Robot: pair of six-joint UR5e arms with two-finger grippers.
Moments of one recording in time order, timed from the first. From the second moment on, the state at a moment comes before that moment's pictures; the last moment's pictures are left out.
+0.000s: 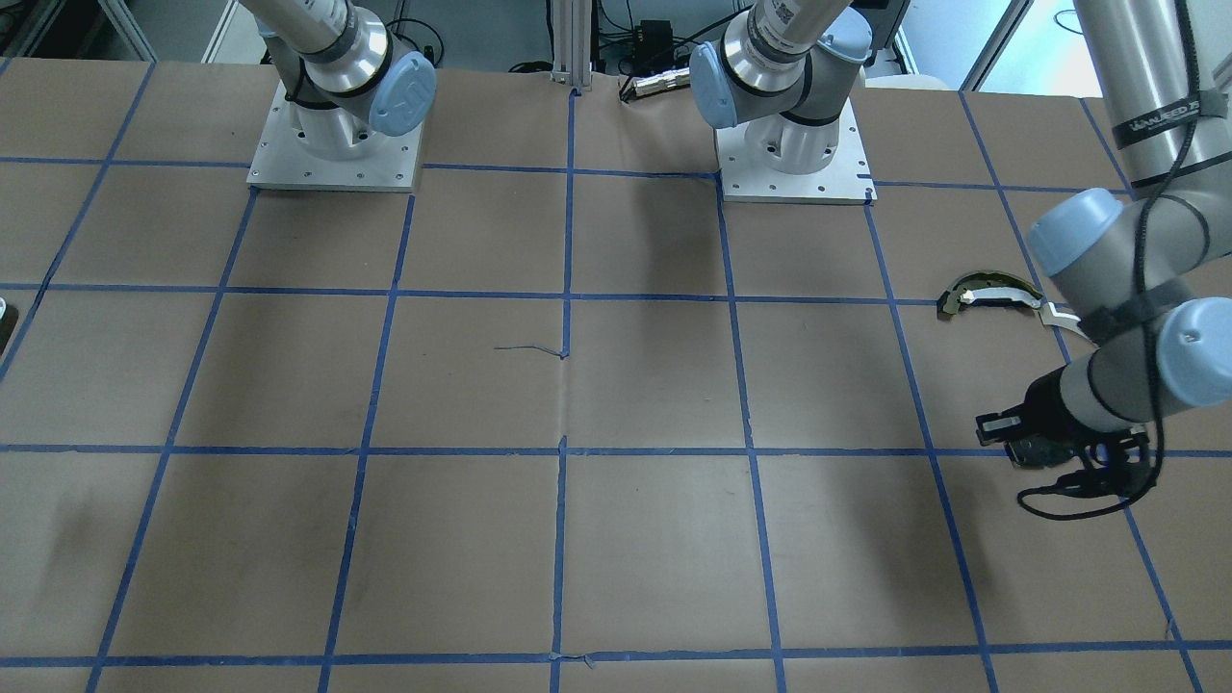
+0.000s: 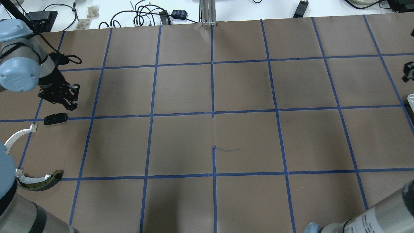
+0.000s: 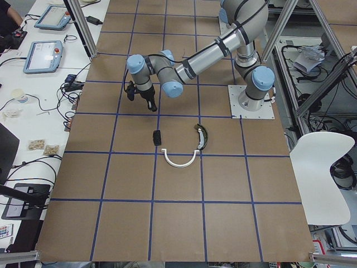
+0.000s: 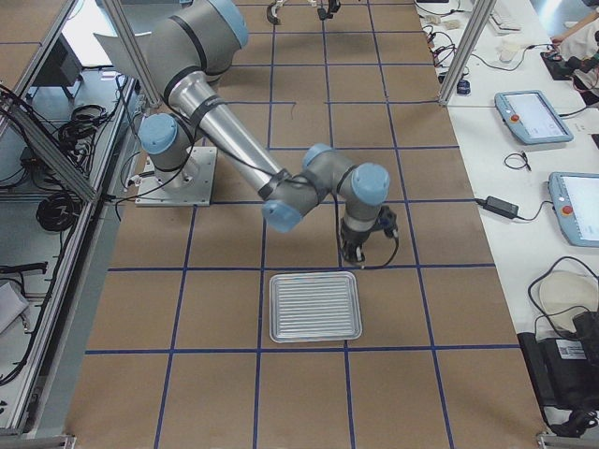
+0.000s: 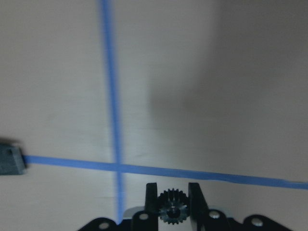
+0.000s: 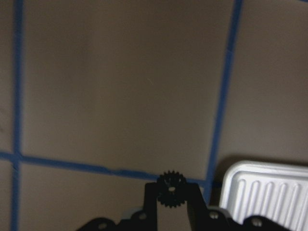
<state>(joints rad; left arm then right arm) -1.10 -1.99 -1.68 -1.20 1.69 0.30 1.03 -1.14 1.52 -1.99 -1.64 -0.70</state>
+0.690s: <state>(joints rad) -0.89 -2.01 -1.74 -1.19 1.71 0.48 1.85 -1.14 1.56 -1.99 -1.46 0.46</state>
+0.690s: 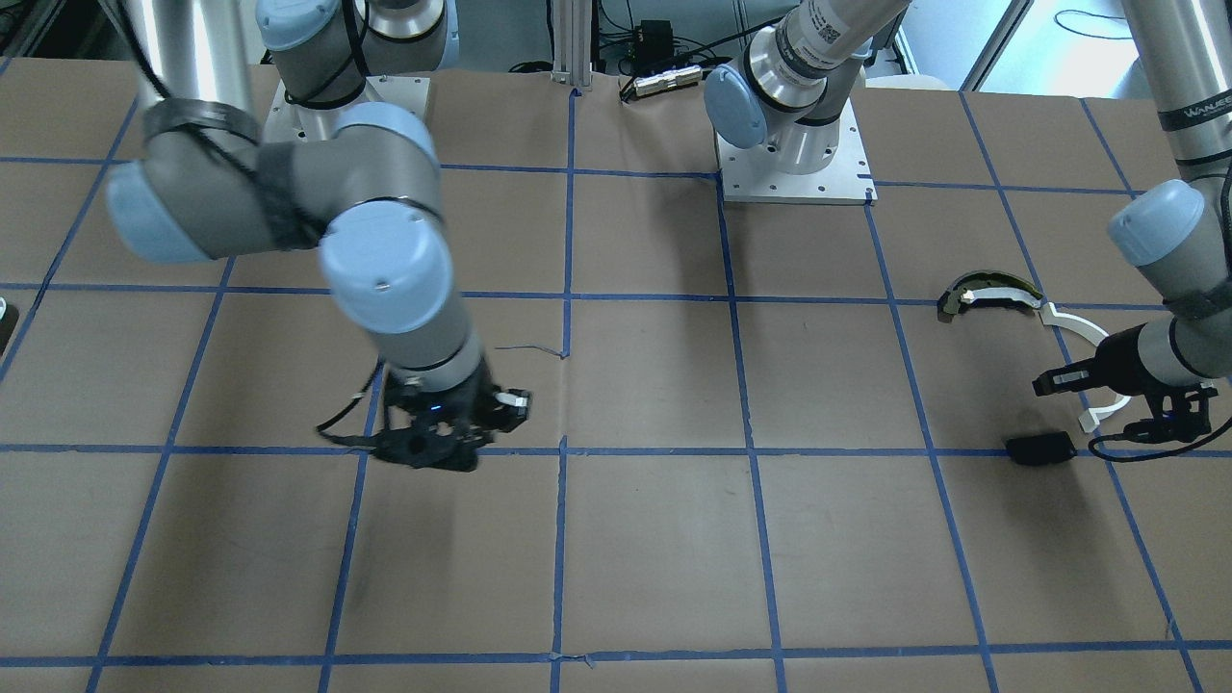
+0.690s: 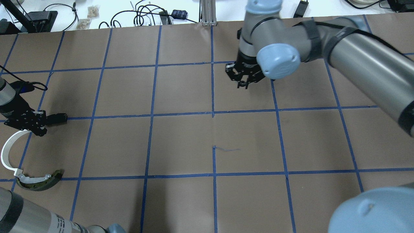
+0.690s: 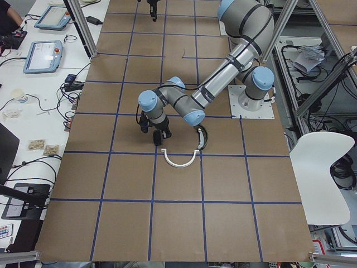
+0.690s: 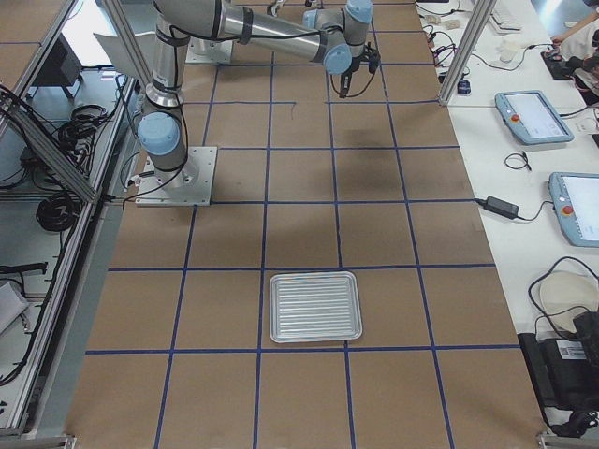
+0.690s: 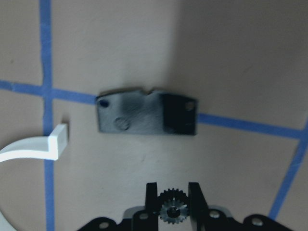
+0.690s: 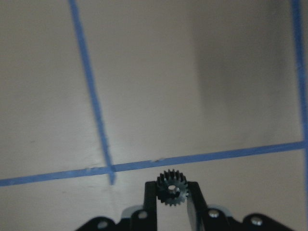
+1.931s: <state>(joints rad) -0.88 -2.03 -1.77 -1.19 1.76 0.47 1.79 -1.17 1.56 -1.98 -1.39 0.42</state>
